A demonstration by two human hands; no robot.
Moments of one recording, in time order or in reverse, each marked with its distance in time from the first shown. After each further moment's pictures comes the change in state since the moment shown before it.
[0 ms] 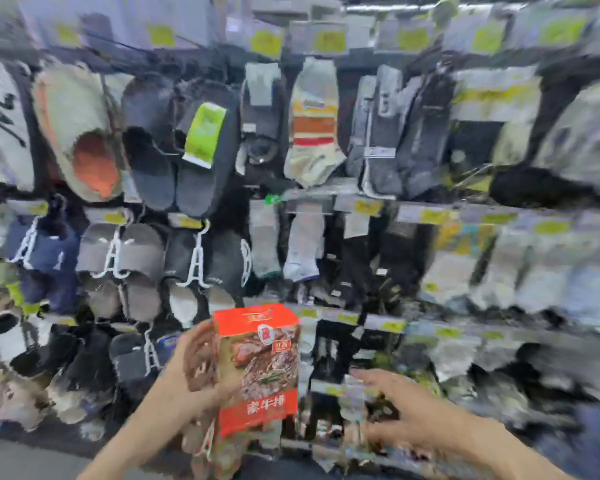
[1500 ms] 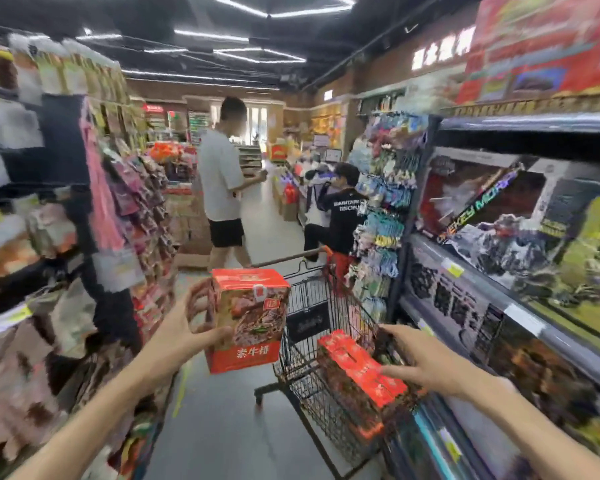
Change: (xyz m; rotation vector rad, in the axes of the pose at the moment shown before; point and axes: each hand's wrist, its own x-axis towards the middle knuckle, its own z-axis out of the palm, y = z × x) left_hand -0.140 0.303 1.462 -0.429 -1.770 0.377; right_hand -1.166 0.401 -0.085 0.036 0.958 1.837
